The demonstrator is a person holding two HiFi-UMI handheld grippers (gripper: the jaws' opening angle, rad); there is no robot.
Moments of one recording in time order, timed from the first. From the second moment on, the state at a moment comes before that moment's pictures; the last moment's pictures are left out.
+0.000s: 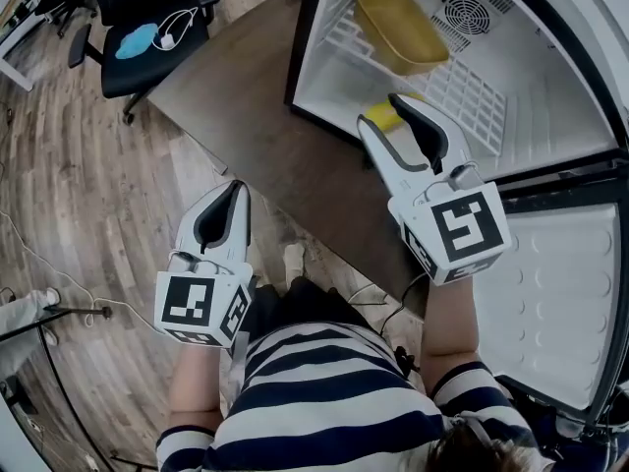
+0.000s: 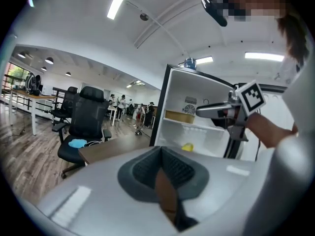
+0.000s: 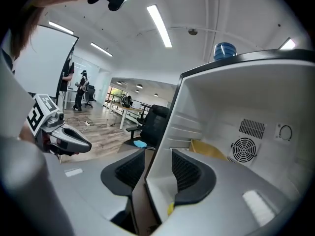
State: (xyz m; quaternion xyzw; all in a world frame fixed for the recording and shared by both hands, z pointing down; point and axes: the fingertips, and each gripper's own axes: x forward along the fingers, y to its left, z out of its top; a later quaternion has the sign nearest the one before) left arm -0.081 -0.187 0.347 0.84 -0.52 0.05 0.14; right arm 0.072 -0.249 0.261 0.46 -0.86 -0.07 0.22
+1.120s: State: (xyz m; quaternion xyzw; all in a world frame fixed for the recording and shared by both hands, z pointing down) left arm -0.010 -0.304 0.359 0.85 -0.50 0.03 0.14; right arm 0.122 -0.360 0.283 0.47 -0.81 -0.14 0.34
